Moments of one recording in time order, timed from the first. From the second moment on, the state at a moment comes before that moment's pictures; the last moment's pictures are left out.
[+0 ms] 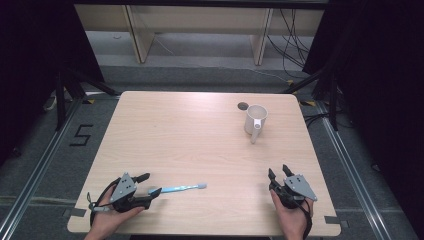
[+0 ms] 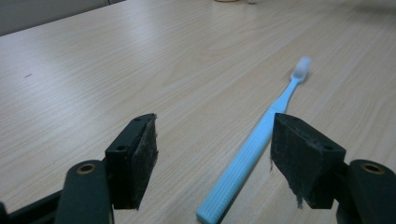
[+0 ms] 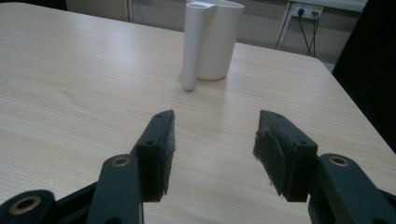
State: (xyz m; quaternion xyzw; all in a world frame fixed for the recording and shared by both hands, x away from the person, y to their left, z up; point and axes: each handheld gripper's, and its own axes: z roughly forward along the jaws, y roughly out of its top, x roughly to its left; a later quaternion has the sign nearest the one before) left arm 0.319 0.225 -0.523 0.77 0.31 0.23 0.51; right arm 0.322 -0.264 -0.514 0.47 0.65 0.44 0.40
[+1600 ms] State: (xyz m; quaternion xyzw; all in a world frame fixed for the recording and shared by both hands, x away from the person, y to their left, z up) left arm 0.338 0.223 -0.485 0.82 0.27 0.18 0.47; right arm 0.325 -0.265 -0.515 0.48 0.65 0.45 0.38
